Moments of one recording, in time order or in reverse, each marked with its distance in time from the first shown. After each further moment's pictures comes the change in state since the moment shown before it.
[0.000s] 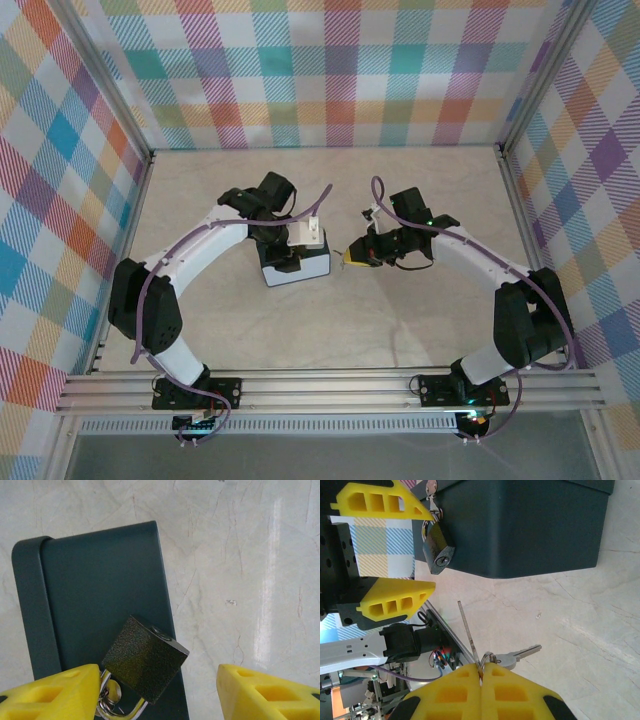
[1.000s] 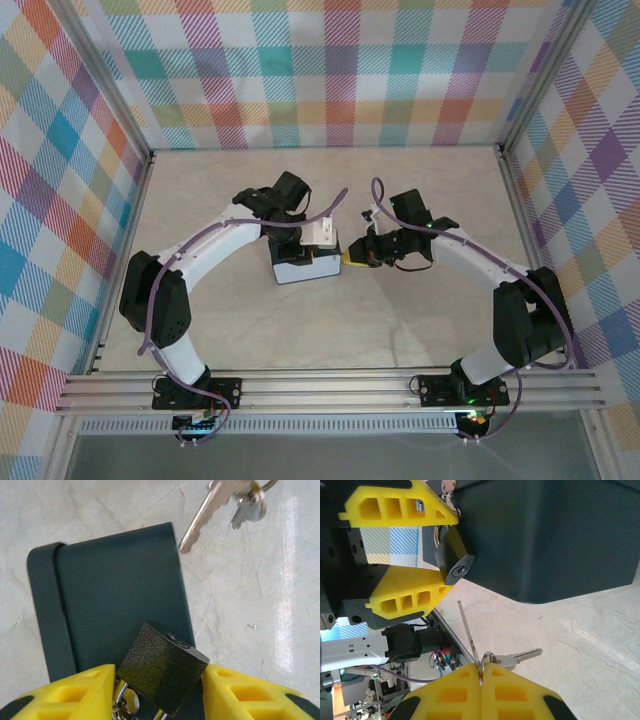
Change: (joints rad) left arm -0.065 0.064 0.045 0.072 -0.014 0.019; right arm -0.001 0.003 -0.031 0.048 -0.017 0.003
